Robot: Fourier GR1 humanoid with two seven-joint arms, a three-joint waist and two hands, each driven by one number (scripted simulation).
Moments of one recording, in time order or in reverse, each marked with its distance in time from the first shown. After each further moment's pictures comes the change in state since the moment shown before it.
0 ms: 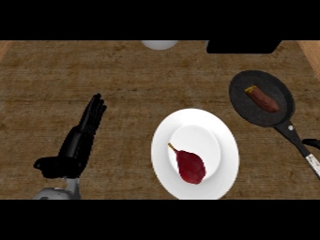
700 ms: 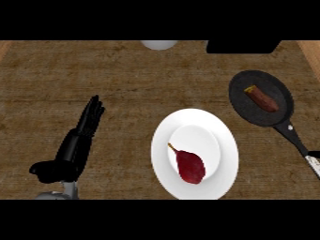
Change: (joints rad) left arm 0.031 -0.022 0.020 -0.041 -0.028 -0.029 0.016; right arm 0.135 -0.004 0.054 -0.159 -0.035 -0.028 0.035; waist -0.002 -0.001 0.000
